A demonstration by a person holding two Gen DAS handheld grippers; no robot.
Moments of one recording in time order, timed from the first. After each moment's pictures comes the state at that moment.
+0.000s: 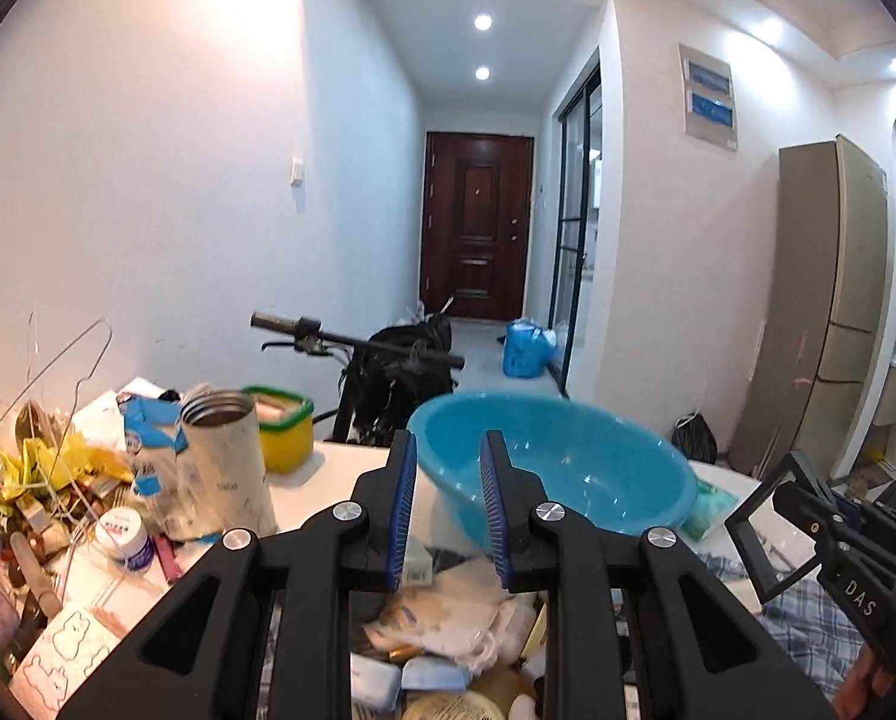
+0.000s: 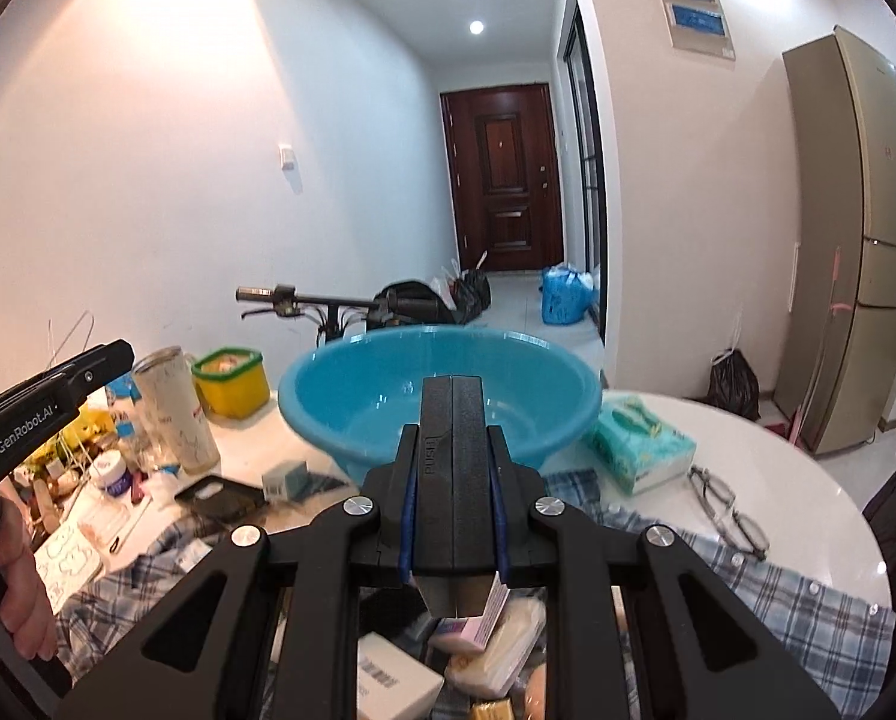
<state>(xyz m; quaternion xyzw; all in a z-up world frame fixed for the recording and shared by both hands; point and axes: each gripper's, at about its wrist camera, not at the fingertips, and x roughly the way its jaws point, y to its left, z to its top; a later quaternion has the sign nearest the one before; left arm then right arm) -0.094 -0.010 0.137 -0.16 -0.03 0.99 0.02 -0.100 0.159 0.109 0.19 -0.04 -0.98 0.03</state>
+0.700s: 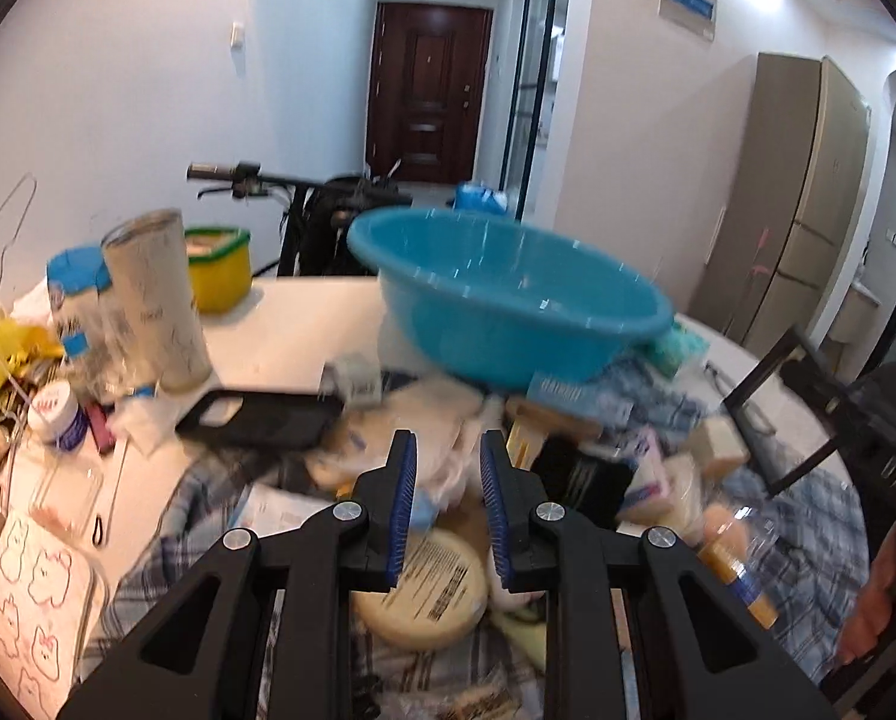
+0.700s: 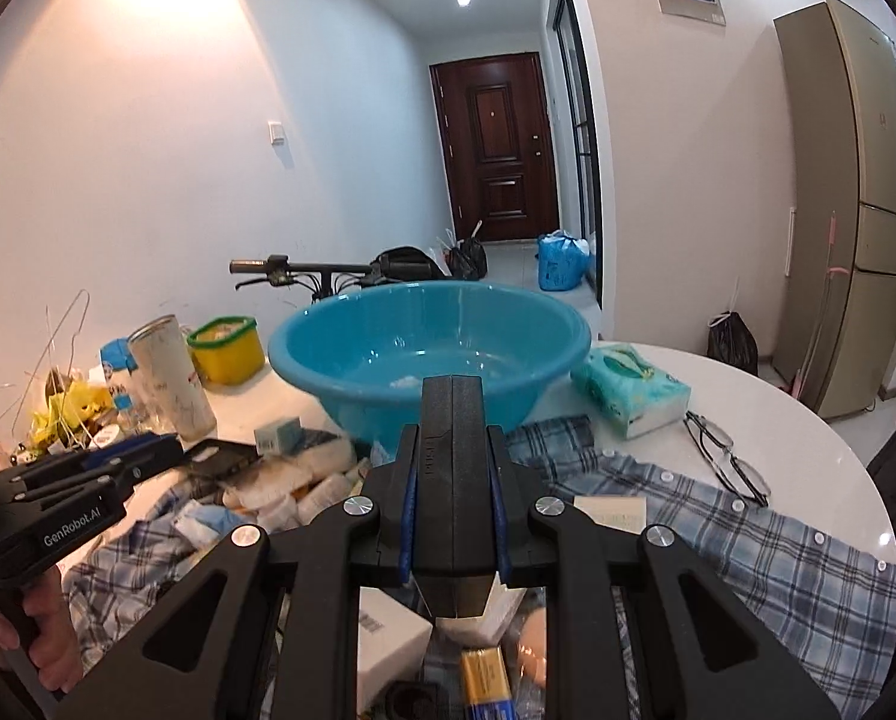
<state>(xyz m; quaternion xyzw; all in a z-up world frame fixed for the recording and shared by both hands) -0.096 0.001 0.047 -0.33 -0.02 0.94 0.09 -0.088 0.169 0.072 0.24 -0.06 -0.97 0.03</state>
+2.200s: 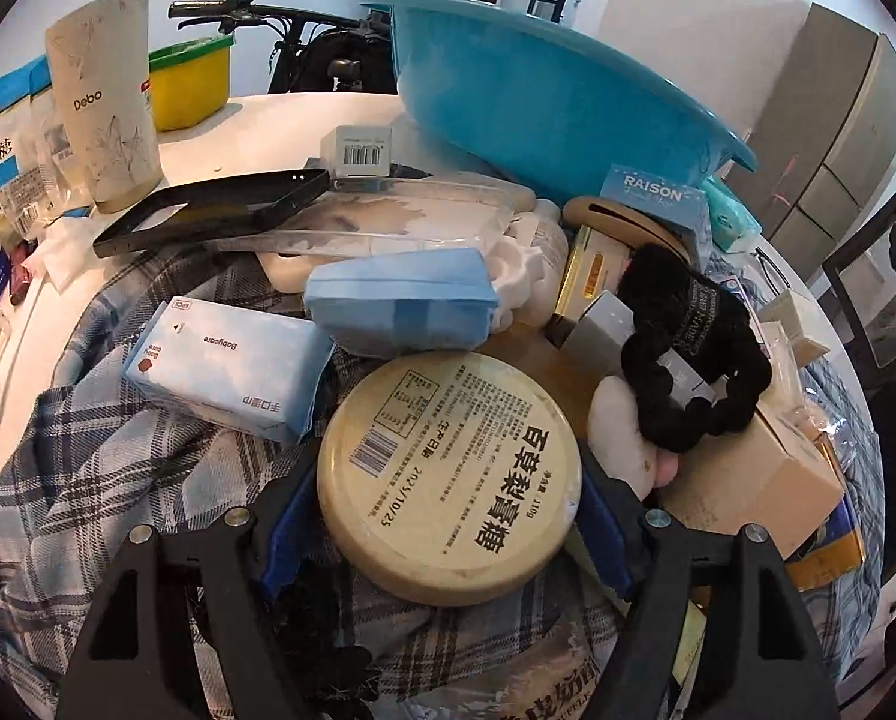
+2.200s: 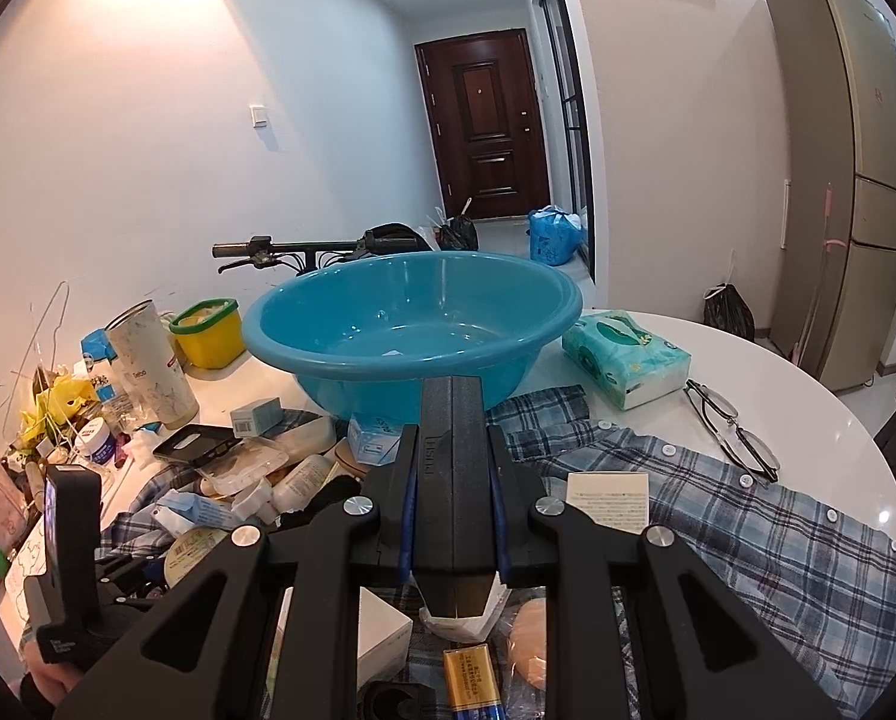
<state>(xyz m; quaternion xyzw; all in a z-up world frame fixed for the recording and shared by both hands) -0.131 -0.009 -0.060 -0.47 -0.05 0.87 0.10 -0.104 0.180 0.053 0.27 -0.07 -0.96 0.03</state>
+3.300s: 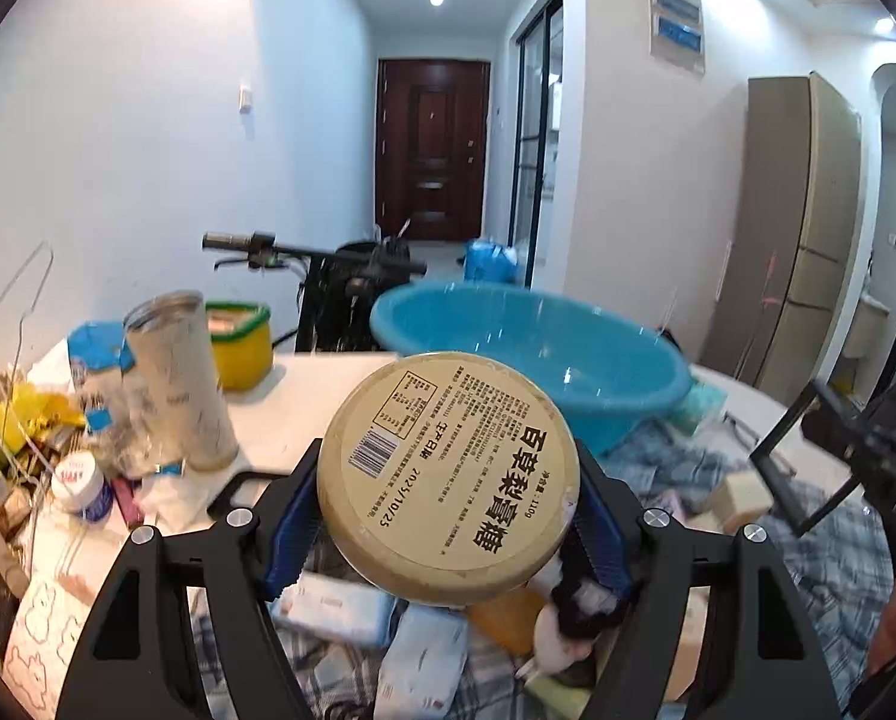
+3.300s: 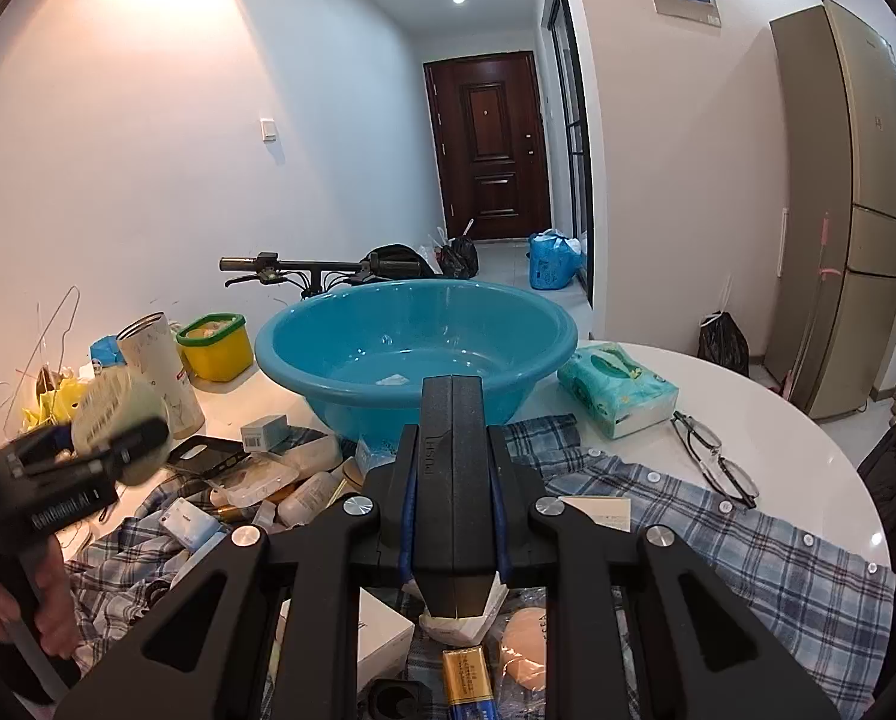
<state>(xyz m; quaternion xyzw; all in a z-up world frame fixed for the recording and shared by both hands) -0.109 -0.009 0.083 -0.25 0.00 0.97 0.08 -0.088 0.176 0.077 0.24 -0.05 -0.97 0.02</state>
